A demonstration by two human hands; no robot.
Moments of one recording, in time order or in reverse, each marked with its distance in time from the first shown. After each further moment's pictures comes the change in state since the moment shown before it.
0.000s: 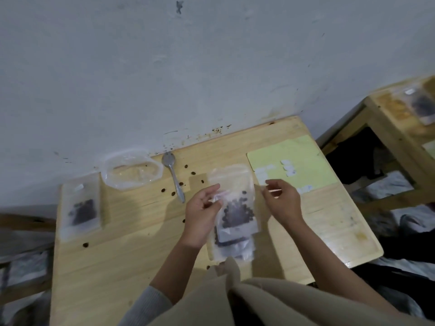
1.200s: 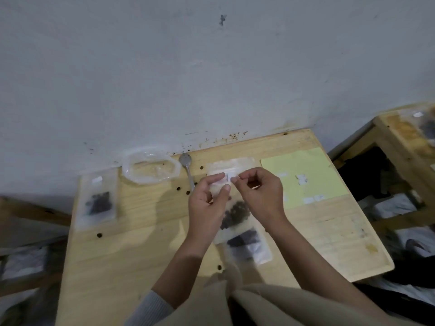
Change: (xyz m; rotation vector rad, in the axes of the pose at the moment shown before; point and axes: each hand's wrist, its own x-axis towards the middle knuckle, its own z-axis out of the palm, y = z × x) left_hand -0.031 0.043 -0.015 -0.032 0.181 0.283; right_hand -0.057 -0.107 0.028 0.304 -0.062 -0.232
